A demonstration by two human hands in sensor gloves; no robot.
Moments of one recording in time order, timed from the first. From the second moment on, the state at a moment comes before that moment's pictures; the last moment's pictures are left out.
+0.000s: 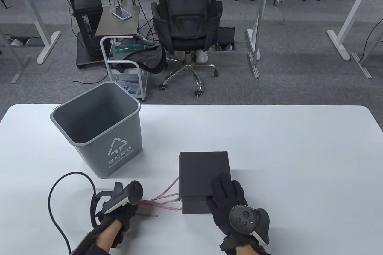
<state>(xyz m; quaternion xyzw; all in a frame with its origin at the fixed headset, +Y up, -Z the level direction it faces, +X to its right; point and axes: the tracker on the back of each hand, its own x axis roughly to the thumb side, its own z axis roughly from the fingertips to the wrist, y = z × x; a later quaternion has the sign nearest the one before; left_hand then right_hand) -0.257 -0.780 -0.369 -0.16 0.00 -0.01 0.99 0.112 -0.737 -0.302 0.14 -0.12 0.94 0.30</state>
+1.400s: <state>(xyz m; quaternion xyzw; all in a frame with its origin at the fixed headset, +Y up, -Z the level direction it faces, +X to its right) -0.173 -0.751 -0.403 -0.18 -0.15 0.11 0.97 0.112 -0.736 -0.303 0.15 -0.12 0.94 0.30</state>
